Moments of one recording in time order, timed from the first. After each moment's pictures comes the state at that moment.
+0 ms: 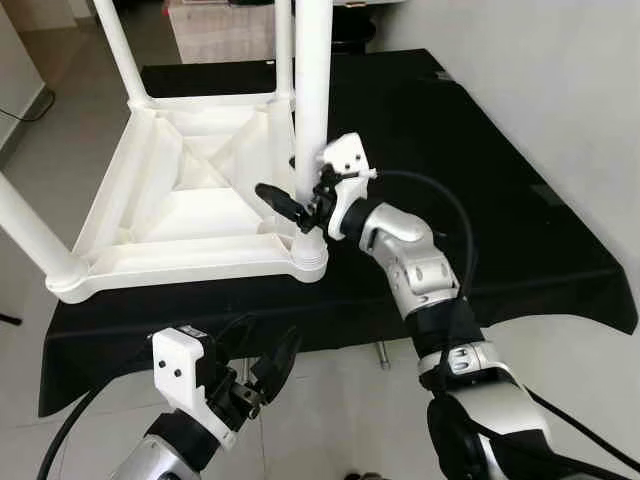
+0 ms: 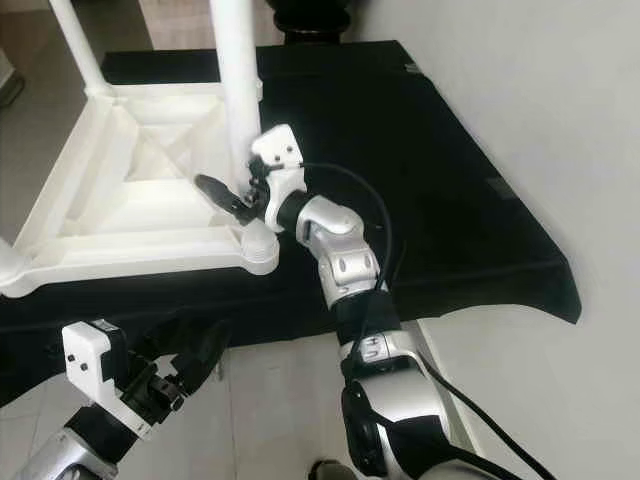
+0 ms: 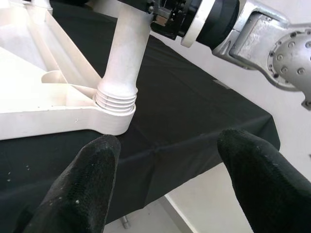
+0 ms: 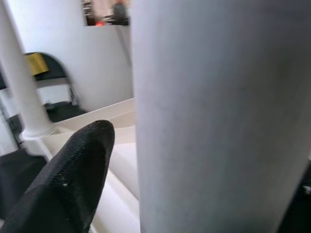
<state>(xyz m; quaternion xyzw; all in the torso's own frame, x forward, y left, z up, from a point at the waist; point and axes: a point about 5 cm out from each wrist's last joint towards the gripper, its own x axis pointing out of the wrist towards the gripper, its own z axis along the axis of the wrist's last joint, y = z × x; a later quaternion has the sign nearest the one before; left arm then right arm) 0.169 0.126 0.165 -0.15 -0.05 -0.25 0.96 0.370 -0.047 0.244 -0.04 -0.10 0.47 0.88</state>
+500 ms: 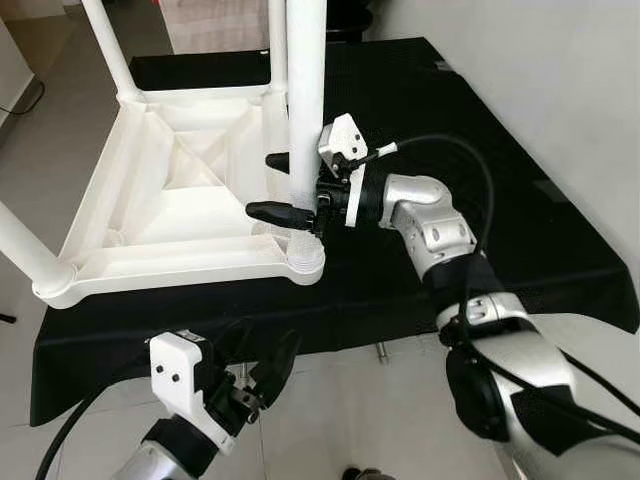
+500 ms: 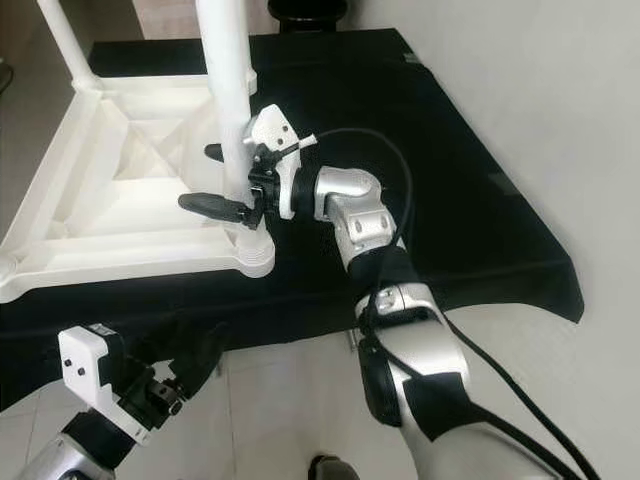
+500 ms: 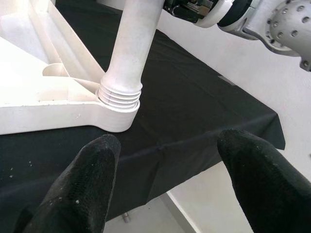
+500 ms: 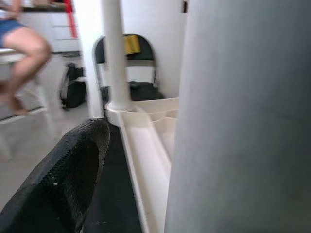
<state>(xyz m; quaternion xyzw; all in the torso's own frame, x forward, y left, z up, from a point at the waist) 0.161 0.128 0.166 -0.15 -0.04 -0.24 0.96 0.373 -0.051 0.268 -0.08 -0.08 0.65 0.75</state>
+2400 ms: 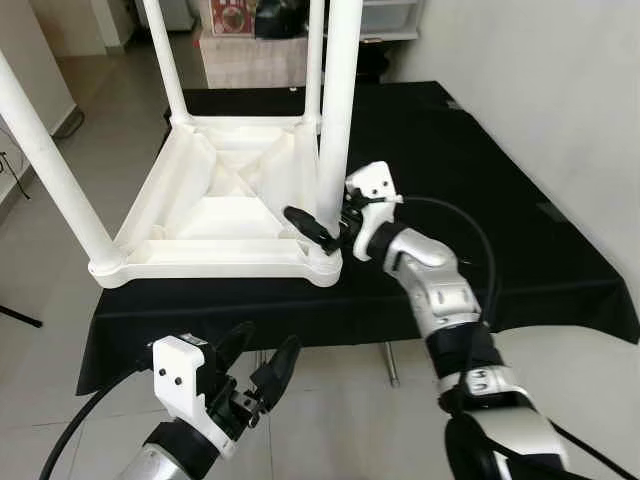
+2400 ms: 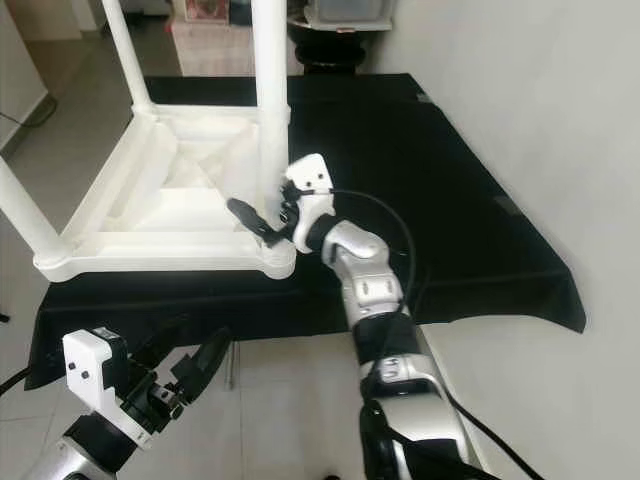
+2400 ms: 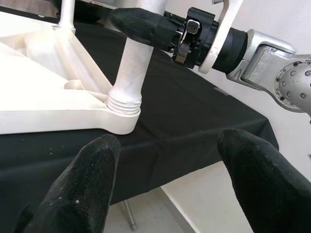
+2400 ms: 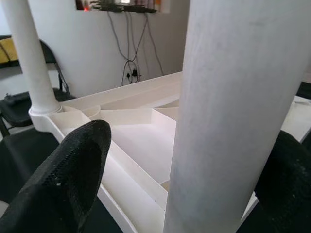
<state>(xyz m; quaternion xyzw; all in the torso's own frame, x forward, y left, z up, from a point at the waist) 0.171 0.126 0.166 -0.14 -0.05 -0.25 0.96 0.374 -0.083 0.219 -0.06 -0.07 0.41 0.91</state>
